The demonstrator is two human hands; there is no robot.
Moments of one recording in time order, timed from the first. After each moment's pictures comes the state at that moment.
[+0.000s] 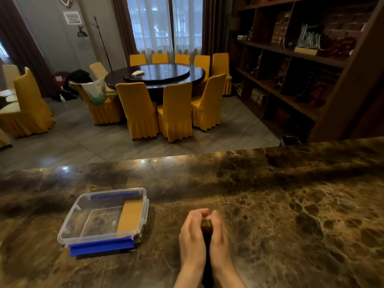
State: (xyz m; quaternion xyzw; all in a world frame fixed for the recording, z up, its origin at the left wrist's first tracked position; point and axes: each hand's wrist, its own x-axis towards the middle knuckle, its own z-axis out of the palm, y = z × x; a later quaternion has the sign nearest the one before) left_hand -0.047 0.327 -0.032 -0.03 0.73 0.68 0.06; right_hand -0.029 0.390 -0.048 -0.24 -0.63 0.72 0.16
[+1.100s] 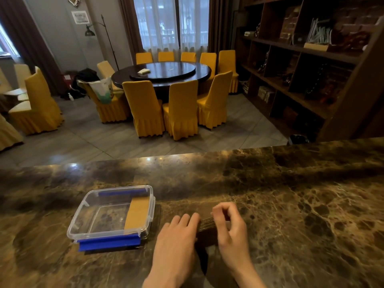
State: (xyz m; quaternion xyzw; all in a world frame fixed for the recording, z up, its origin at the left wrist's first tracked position) left_hand -0.052 0.269 0.006 0.29 0.95 0.12 0.01; right_hand -0.022 0.408 -0.032 -0.13 -0.75 0.60 0.24
